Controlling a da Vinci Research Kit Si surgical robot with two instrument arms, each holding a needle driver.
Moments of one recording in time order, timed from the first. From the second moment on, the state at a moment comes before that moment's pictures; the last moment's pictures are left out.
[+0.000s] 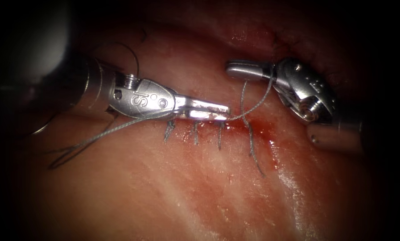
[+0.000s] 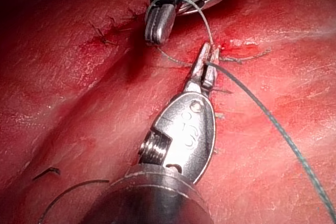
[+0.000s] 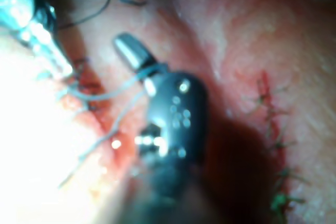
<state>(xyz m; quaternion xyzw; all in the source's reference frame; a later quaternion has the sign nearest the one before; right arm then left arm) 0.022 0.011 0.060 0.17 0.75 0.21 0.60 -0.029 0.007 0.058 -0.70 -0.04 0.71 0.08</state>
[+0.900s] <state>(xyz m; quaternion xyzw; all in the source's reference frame) 0.021 0.008 0.055 0.26 0.74 -0.08 0.61 -0.031 0.007 0.062 -0.69 -0.05 0.72 0.08</state>
